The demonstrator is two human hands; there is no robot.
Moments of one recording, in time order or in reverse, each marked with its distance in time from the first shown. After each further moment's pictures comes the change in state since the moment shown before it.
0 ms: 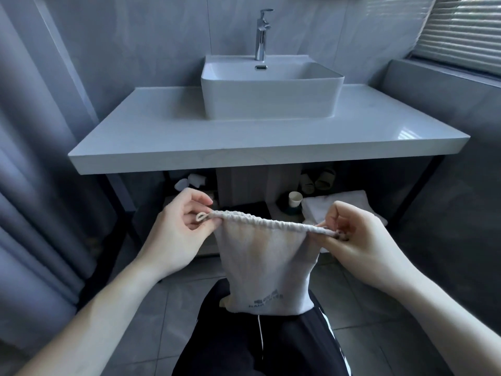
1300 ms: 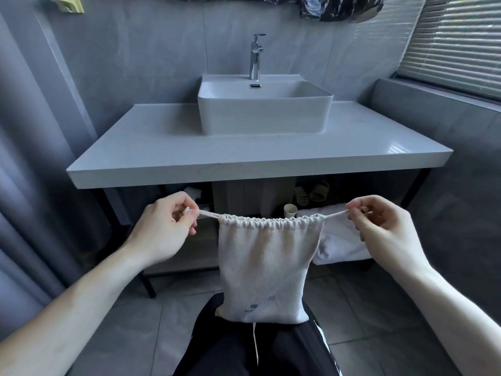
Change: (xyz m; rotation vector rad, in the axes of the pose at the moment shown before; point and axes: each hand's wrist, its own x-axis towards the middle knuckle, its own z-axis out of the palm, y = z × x) left_hand 0.023 0.021 -0.023 0.295 0.034 0.017; right_hand 0.020 0.027 -0.040 0.120 0.360 0.069
